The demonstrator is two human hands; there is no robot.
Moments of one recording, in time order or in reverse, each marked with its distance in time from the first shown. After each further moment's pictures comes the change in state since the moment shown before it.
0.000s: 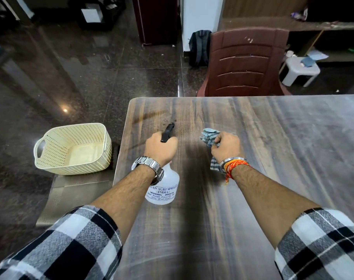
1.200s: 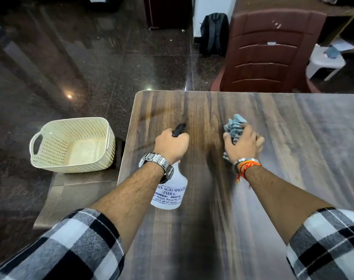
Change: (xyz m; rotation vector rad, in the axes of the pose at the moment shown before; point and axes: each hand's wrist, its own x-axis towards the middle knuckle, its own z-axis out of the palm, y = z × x) left_hand 0.052 -0.003 0.007 -0.060 -0.079 -0.111; right_hand 0.057 0.026 0.064 -0.011 0.163 0.128
